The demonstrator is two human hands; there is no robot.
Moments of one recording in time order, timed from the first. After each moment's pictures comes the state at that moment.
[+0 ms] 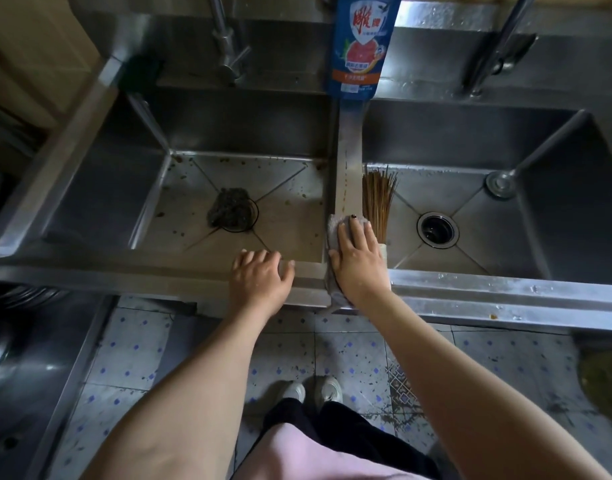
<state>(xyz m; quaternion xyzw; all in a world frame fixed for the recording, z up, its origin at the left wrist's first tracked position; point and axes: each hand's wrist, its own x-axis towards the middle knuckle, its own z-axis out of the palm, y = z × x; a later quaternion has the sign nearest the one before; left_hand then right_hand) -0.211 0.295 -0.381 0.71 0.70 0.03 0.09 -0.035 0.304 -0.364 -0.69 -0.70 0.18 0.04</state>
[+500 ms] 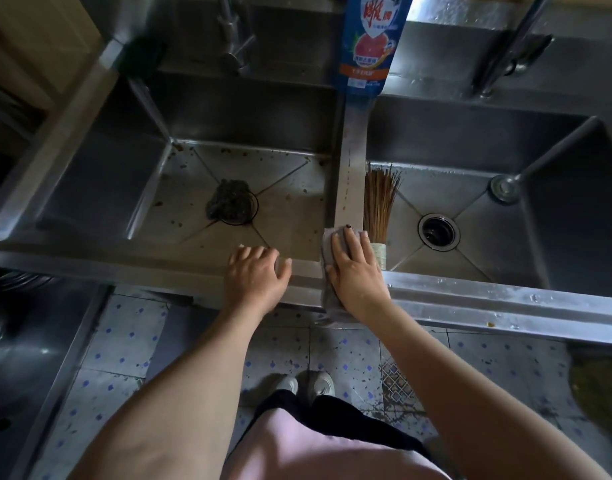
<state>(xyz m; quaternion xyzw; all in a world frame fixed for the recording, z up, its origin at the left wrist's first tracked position) -0.212 0.295 -0.381 0.71 0.70 0.03 0.09 -0.030 0.292 -0.368 -0.65 -0.72 0.22 0.00</state>
